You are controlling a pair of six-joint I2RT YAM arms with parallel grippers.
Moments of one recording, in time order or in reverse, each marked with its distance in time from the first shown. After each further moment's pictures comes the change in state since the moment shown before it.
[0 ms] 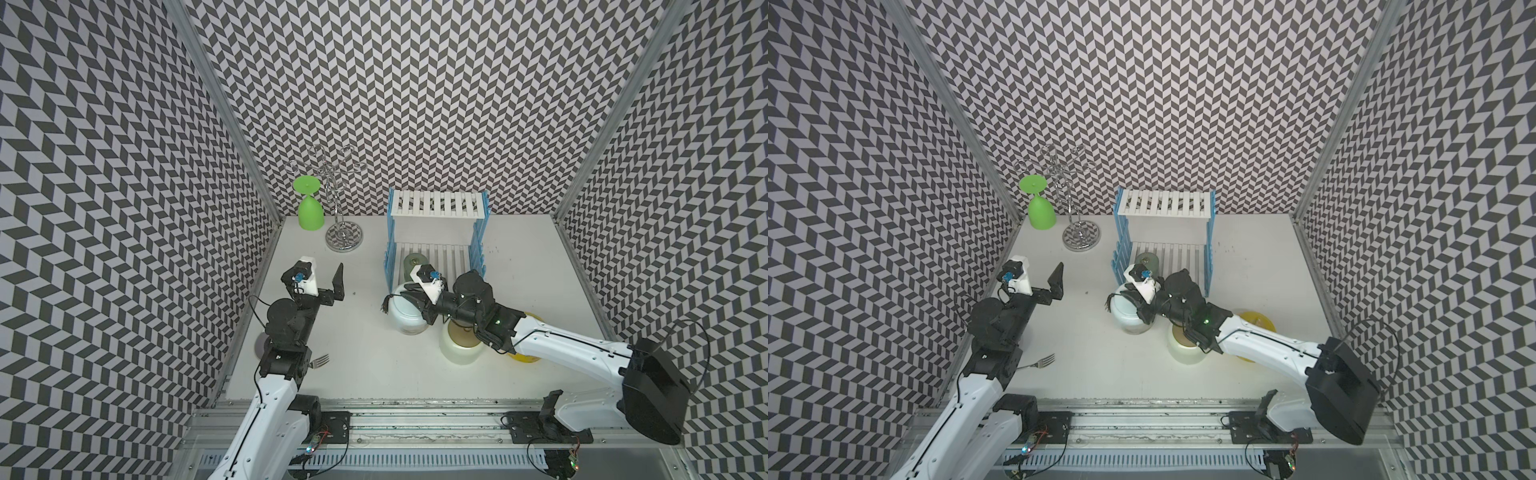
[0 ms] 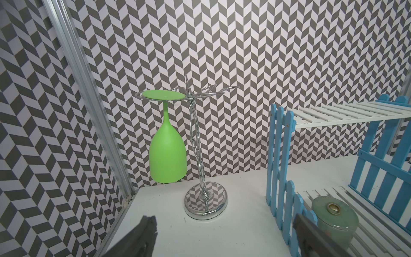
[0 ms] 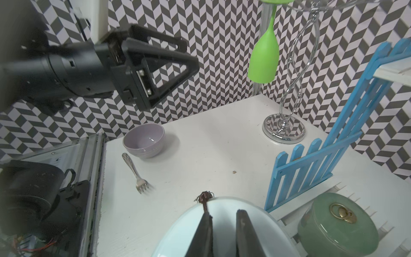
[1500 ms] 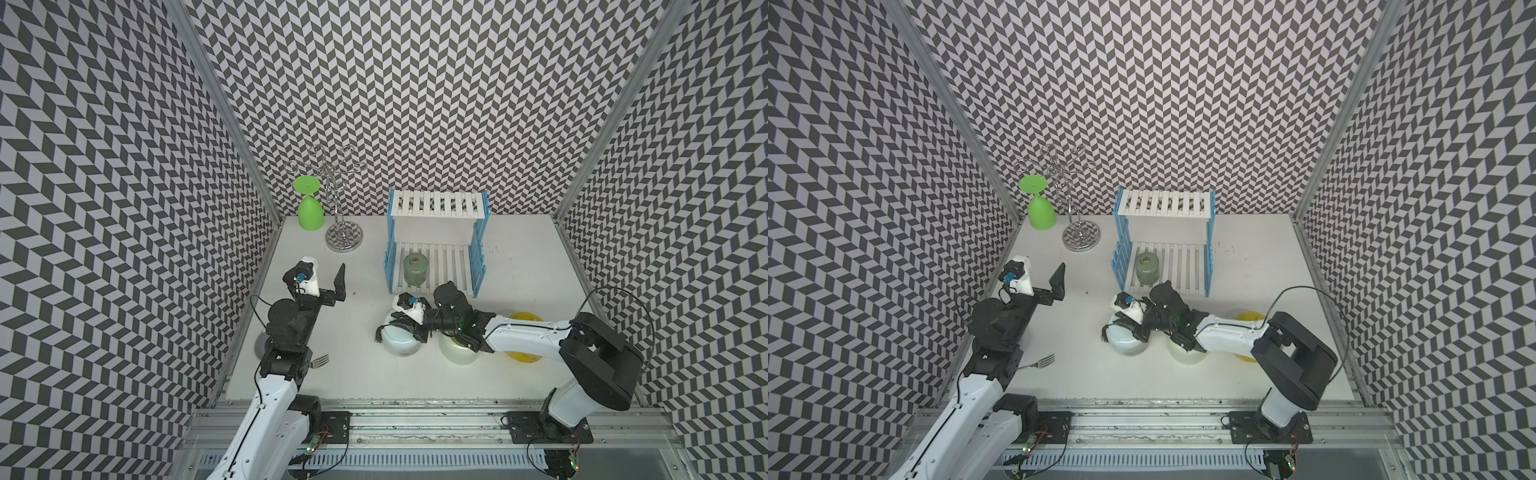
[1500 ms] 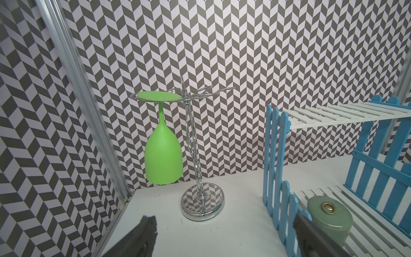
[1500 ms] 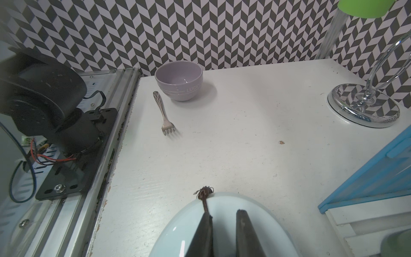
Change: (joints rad) left arm -0.016 -0.003 0.000 0.000 0.000 0.000; right arm 0.007 0.238 -0.041 0.111 -0.228 -0.172
